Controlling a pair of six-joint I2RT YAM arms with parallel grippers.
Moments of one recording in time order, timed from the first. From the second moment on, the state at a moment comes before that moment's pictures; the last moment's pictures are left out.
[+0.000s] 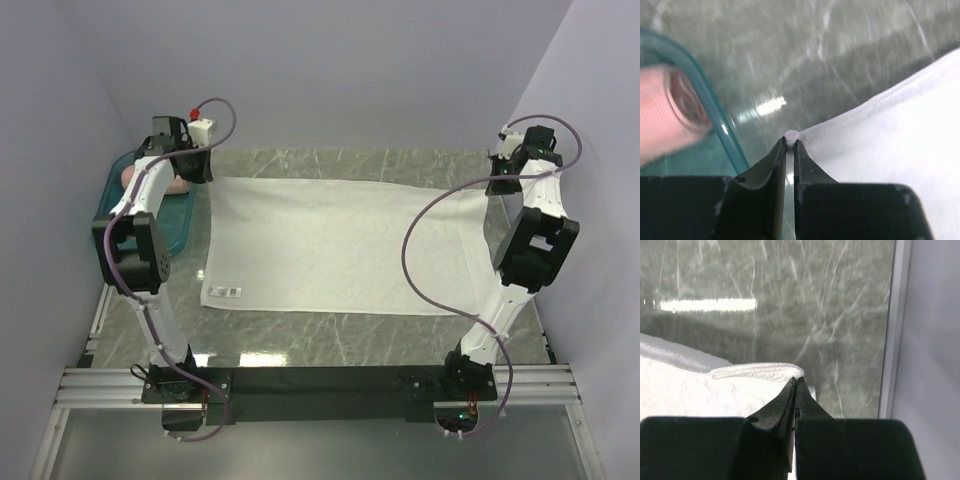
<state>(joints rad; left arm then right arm) 0.07 2.01 1.79 -0.59 0.32 0.28 -0.39 2.10 1.89 -0.76 -0.26 -0.27</state>
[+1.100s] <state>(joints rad) 0.17 1.64 1.10 -0.74 0.36 0.62 -0.48 1.73 1.20 -0.79 -0.19 -0.58</state>
